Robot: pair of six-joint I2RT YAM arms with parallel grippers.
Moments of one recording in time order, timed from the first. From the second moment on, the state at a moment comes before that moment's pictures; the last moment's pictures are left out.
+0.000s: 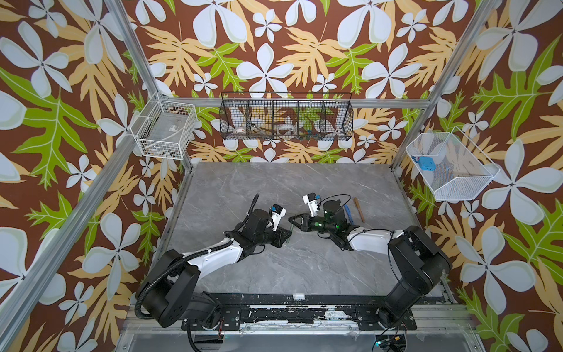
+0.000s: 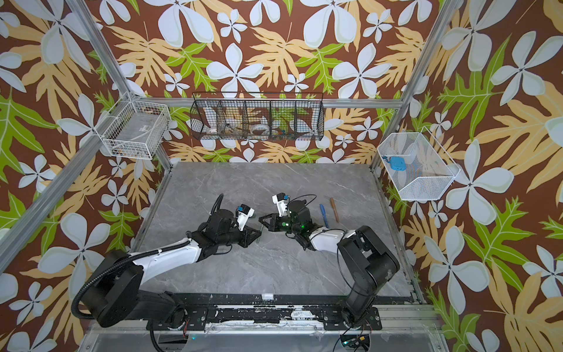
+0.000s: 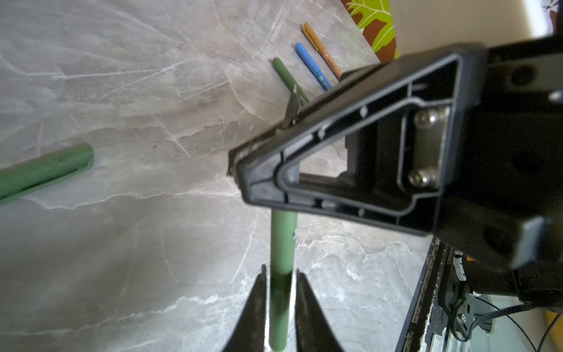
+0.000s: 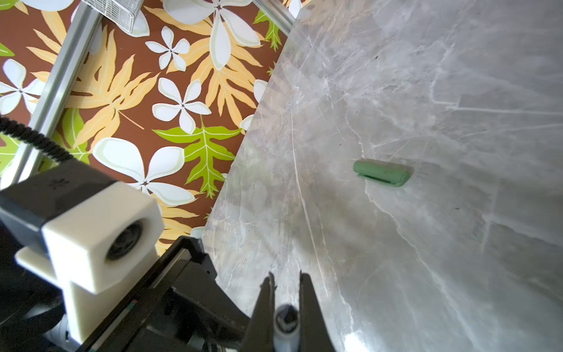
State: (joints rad) left arm -0.60 1.38 0.64 0.15 0.36 -0.36; right arm 0.56 1.66 0.79 0.51 -0.55 0.71
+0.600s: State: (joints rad) left arm -0.55 1.12 0.36 0.58 0.61 -0.43; right arm 0.56 1.46 0.99 -0.08 -0.66 0.22
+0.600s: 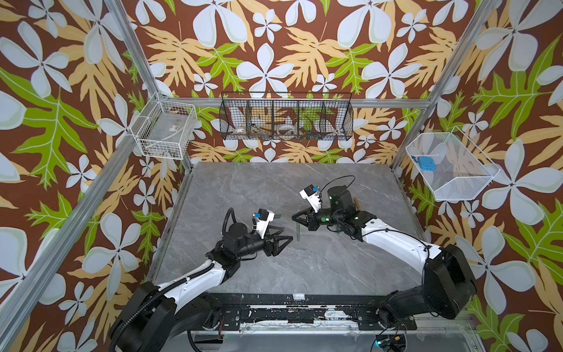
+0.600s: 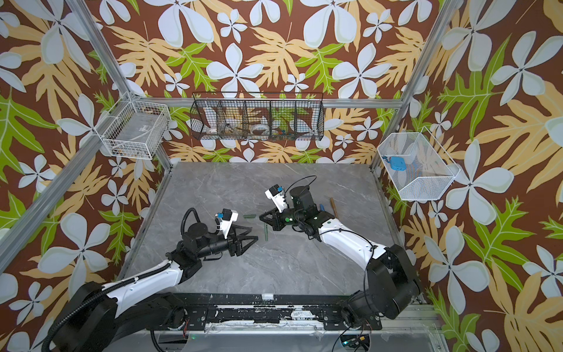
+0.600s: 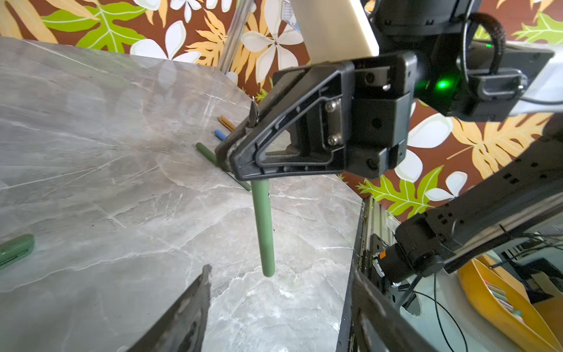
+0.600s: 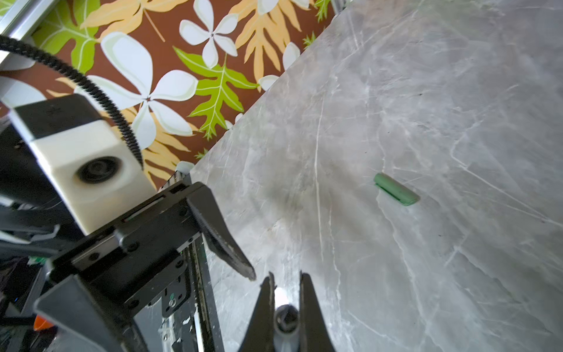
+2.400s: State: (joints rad) left arm -0.53 1.25 0.36 0.78 0.81 -0.51; right arm 0.67 1.40 0.83 0.34 -0.71 0.38
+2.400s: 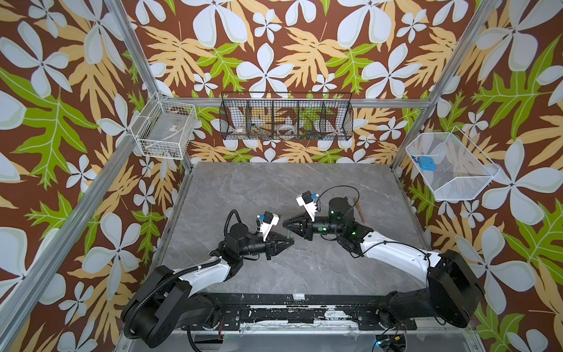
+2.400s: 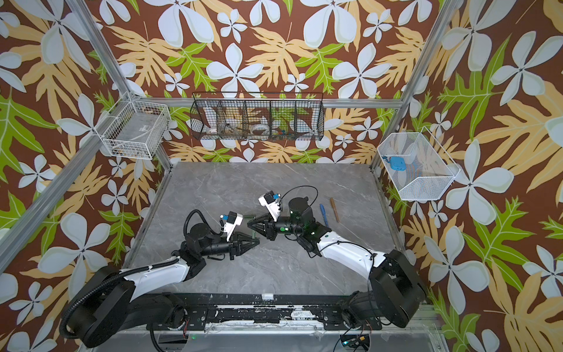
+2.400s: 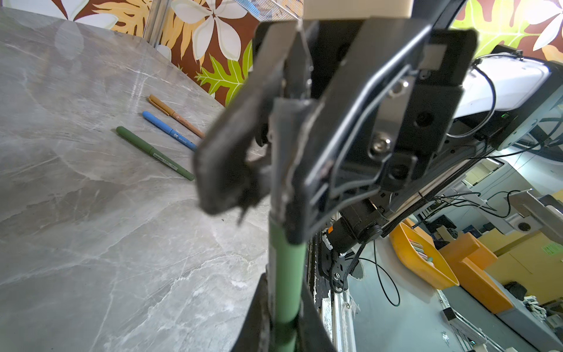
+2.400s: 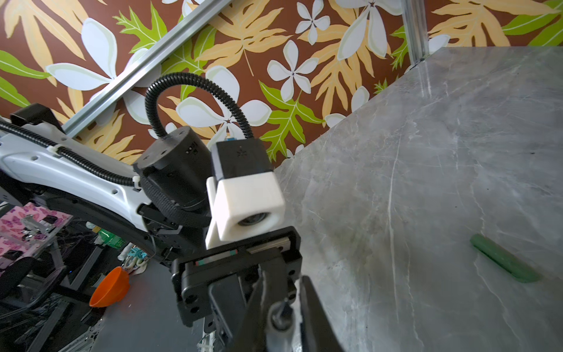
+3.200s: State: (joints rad) left arm -0.53 0.96 0.31 0.45 0.29 -0.35; right arm 0.55 1.96 1.54 -0.33 -0.27 0.07
